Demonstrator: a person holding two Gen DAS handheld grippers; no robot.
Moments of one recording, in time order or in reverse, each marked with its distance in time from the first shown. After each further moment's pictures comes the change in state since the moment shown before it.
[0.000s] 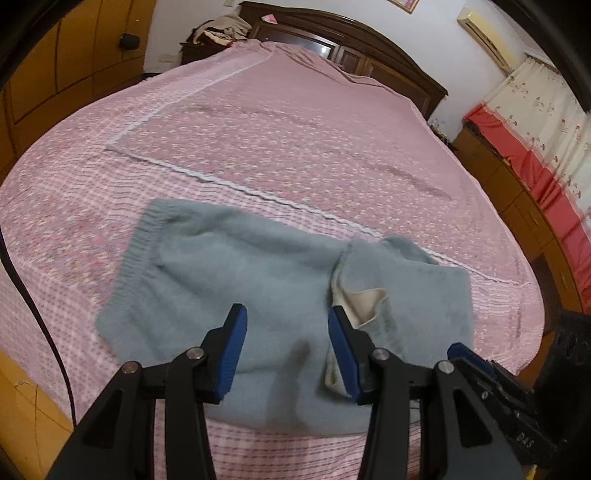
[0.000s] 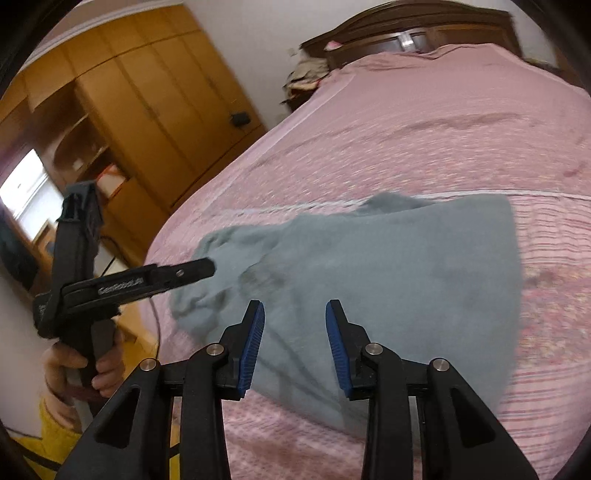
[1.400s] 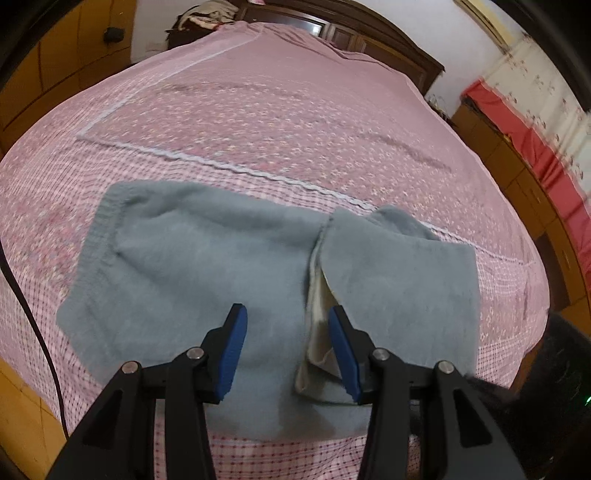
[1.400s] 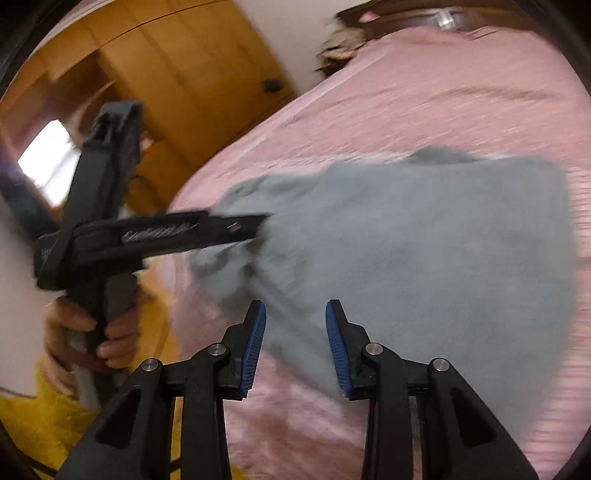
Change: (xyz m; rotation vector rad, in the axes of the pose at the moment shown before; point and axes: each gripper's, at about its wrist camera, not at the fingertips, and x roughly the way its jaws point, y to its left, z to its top) left arm 0.025 -0.025 -0.004 0.053 0.082 0.018; right arm 0.022 0.005 -0.016 -0.079 0.117 0.076
